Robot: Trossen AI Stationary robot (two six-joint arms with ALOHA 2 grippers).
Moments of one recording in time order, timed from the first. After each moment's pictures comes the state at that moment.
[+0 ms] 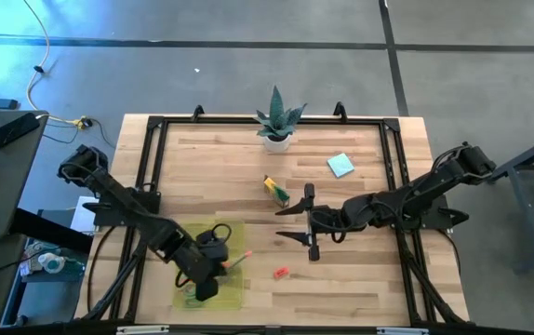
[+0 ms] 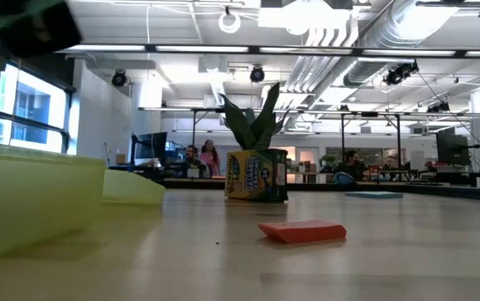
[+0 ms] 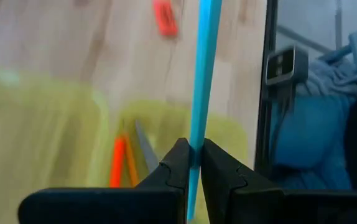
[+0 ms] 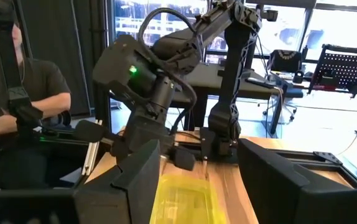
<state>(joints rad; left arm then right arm) -0.55 1.49 1.01 -0.46 -0.18 -0.88 0.41 1.40 0.94 0.47 0.34 -0.08</state>
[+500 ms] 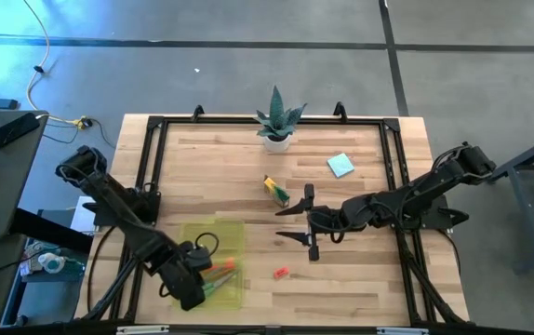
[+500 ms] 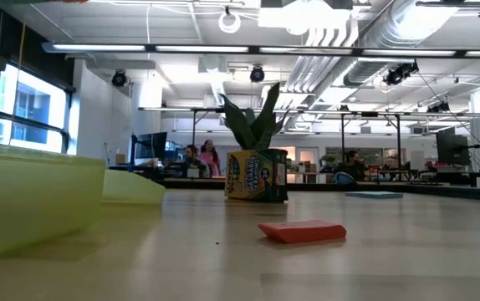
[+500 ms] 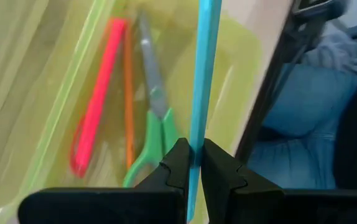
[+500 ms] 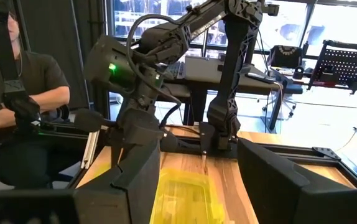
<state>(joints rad) -0.69 1.49 1.01 -0.62 -0.11 -1.23 0.41 1.40 0.94 0.44 0.34 -0.08</state>
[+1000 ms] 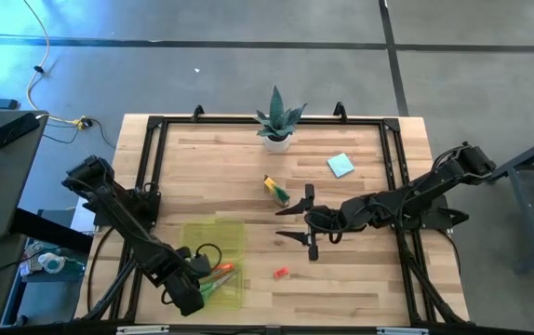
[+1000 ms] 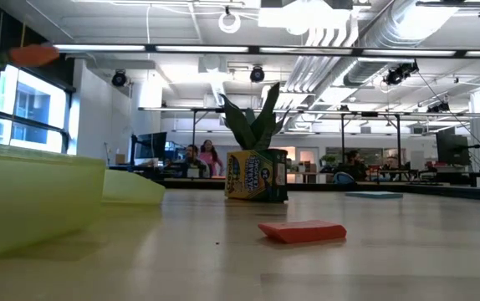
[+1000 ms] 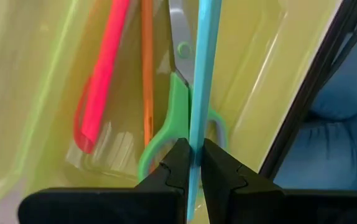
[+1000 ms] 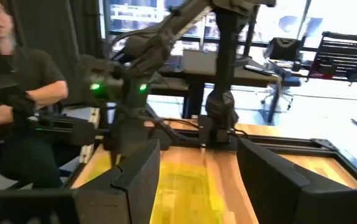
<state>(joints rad) -0.73 1.61 1.00 -0.65 -0.05 -1.27 0.41 1.40 0.94 0.41 0.36 -0.06</state>
